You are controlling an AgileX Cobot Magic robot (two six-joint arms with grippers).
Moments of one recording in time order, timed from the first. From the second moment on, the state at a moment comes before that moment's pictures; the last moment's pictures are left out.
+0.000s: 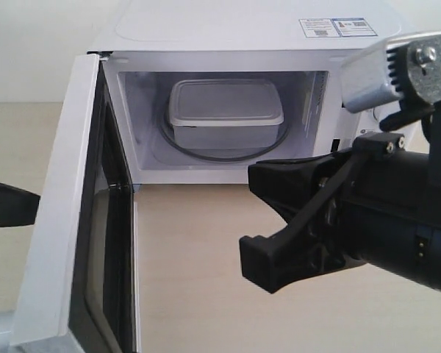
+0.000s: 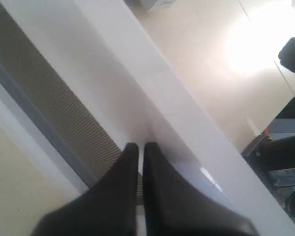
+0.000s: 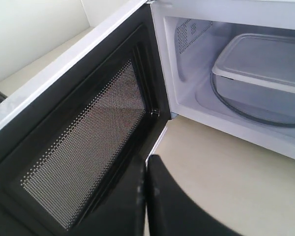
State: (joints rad) left arm -0.01 0.93 -0.66 -0.95 1.07 0.75; right arm 1.17 0.96 -0.55 1.61 -0.38 -1.27
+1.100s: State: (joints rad) left arm -0.36 1.39 -1.02 -1.14 0.85 0.99; right arm 1.17 0.51 -0.67 1.63 -0.13 -1.42
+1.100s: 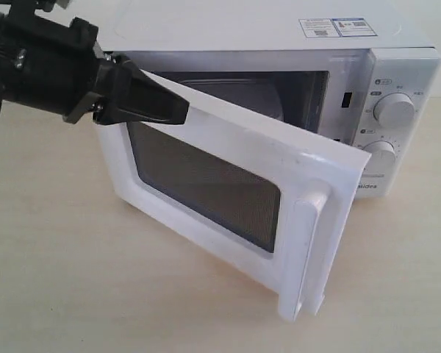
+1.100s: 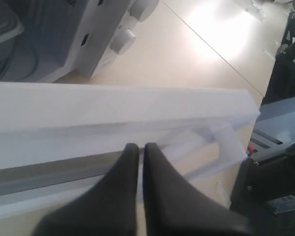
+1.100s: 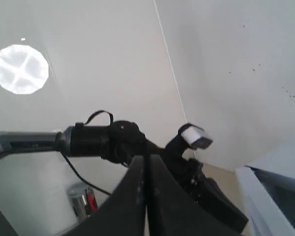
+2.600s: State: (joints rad) left arm -0.36 1.04 -1.04 -1.16 0.97 0.99; right arm 1.17 1.21 -0.45 1.06 -0.96 -0.44
